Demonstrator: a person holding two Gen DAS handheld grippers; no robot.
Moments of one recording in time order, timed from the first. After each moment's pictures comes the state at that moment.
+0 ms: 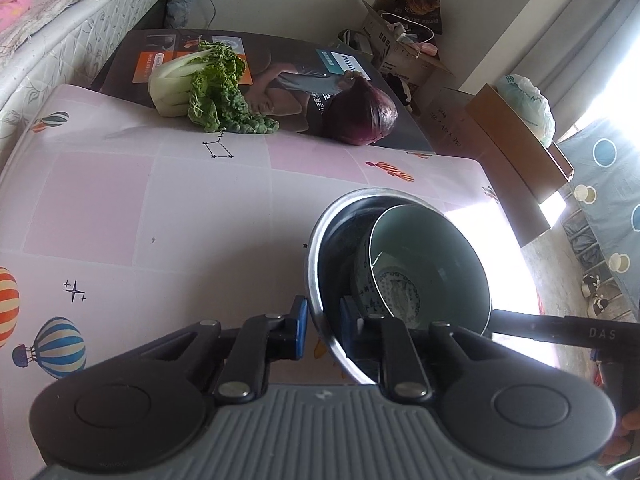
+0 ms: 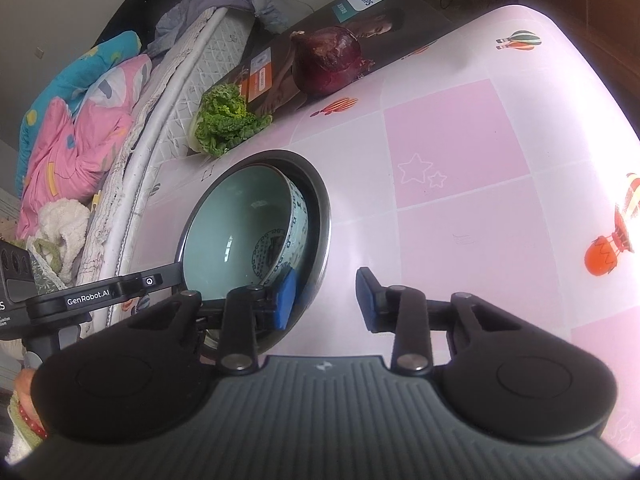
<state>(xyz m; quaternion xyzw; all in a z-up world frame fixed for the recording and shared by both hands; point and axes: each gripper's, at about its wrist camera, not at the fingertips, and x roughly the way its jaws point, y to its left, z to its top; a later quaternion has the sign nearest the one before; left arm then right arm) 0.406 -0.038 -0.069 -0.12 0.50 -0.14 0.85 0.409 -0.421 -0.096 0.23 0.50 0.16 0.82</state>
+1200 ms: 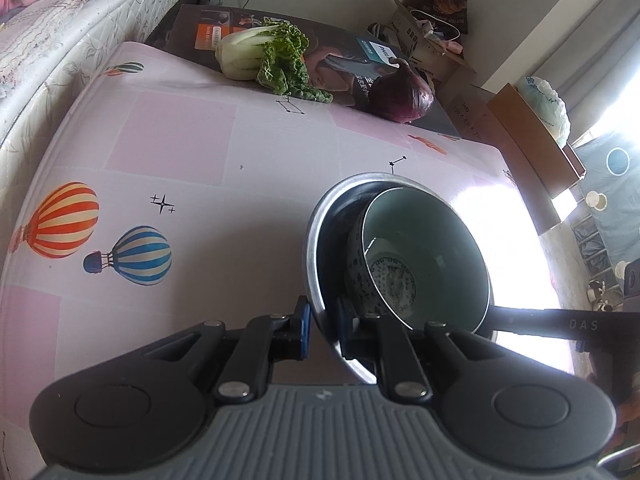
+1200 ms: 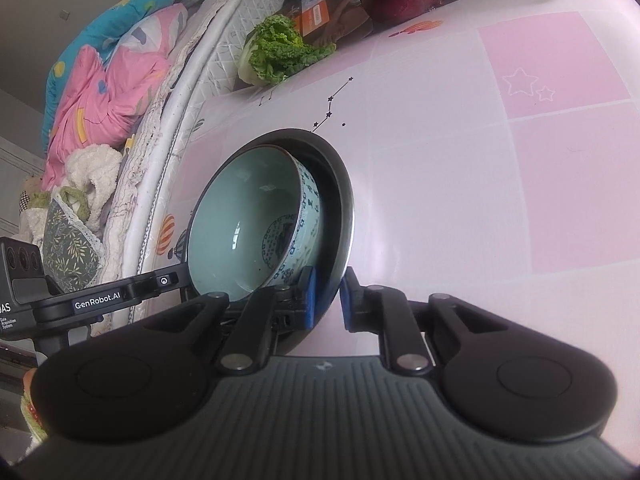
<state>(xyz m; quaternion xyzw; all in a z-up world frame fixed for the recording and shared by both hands) 0.352 0.017 -0.070 -0.14 0.52 -0.12 0.84 0.382 -0.351 -0.104 0.23 0.54 0.22 0.78</state>
